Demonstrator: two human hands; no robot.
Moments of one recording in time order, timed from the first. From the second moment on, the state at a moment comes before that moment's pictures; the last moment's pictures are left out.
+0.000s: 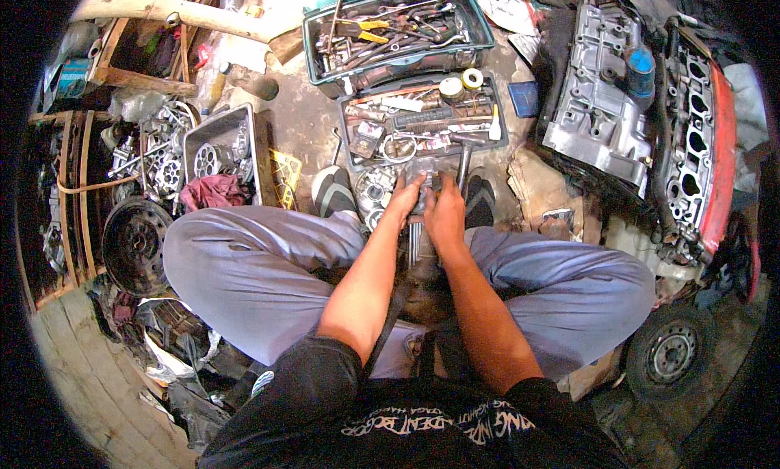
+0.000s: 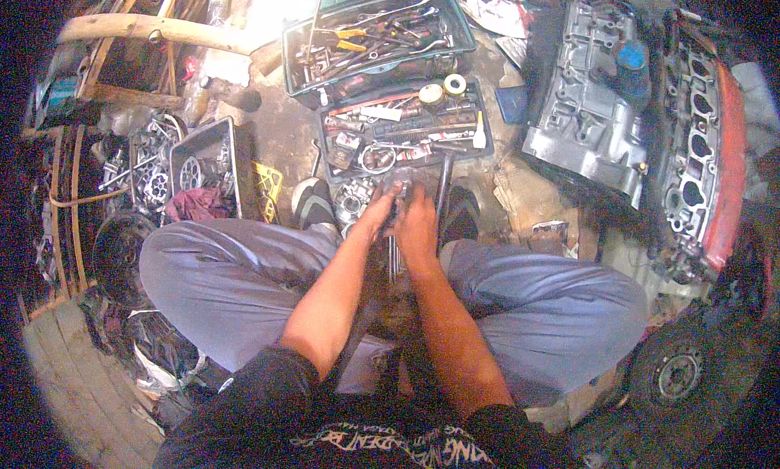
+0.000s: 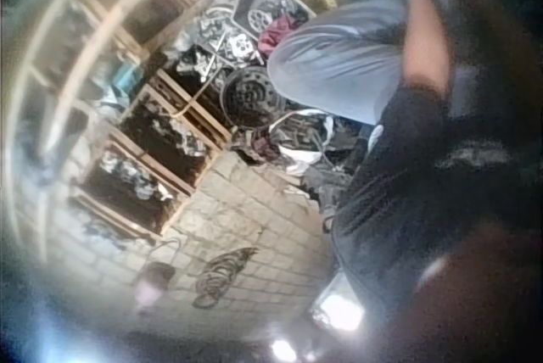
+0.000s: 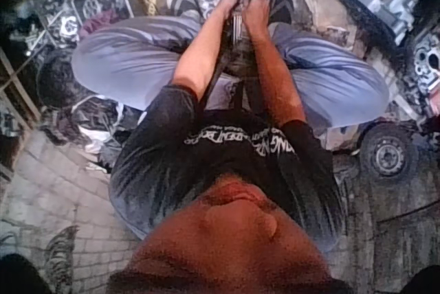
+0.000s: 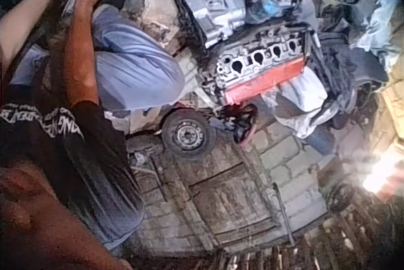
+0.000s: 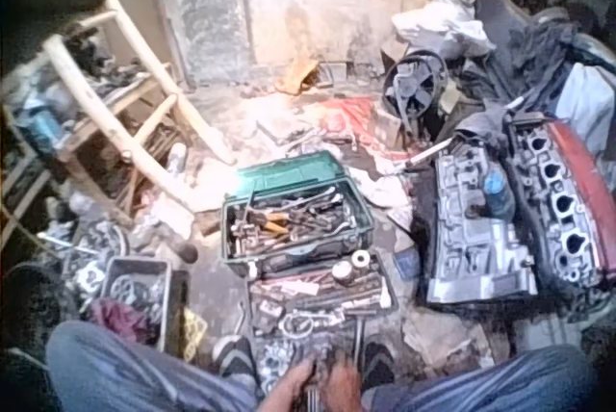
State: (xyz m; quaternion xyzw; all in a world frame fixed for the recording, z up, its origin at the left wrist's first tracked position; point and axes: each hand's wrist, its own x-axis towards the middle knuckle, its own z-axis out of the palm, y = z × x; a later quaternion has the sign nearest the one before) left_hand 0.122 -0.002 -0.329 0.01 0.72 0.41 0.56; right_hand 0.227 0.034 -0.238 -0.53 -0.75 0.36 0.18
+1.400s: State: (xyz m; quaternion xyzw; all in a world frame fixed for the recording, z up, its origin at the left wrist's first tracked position) left_hand 0.135 0.022 -0.339 0.34 0.80 0.46 0.20; right_hand 0.219 0.047 -0.225 -0.59 -0.73 0.34 0.10
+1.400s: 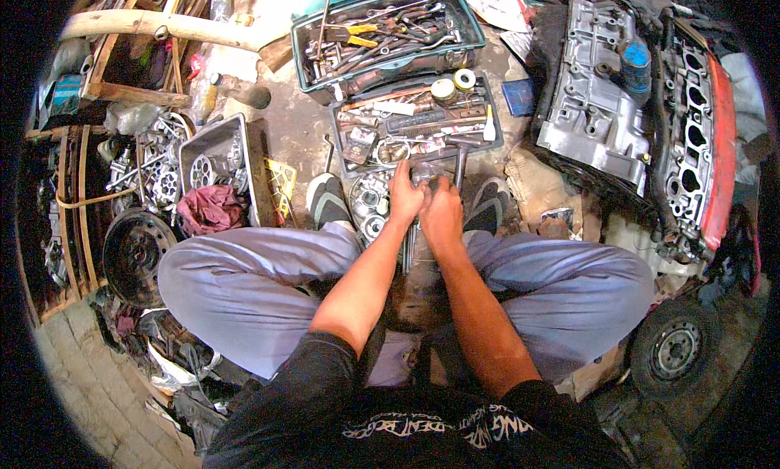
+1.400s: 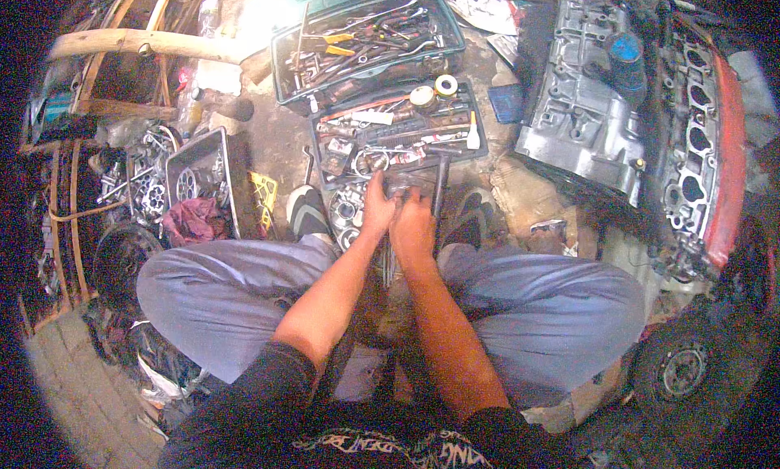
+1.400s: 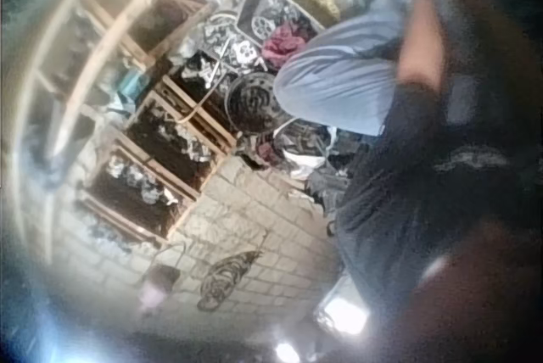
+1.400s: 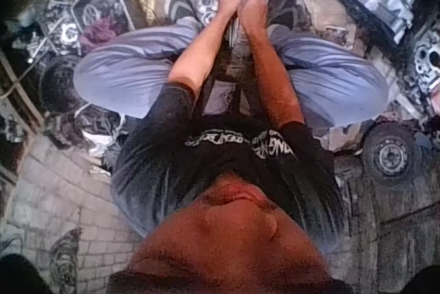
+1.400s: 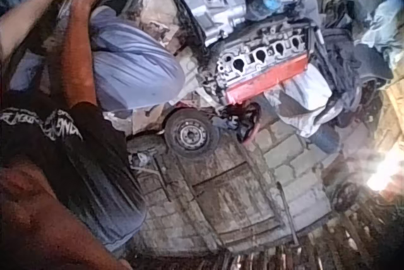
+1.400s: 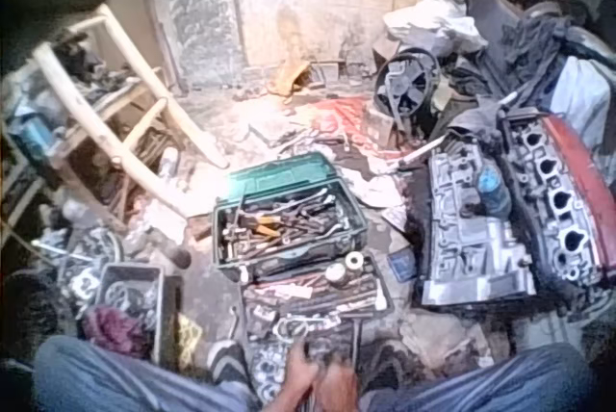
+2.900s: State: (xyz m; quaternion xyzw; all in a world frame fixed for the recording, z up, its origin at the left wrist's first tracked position) left_hand 0.135 0.006 -0.317 0.47 0.74 0.46 0.15; right_hand 0.226 0.051 -0.256 -0.52 -0.80 0.29 0.08
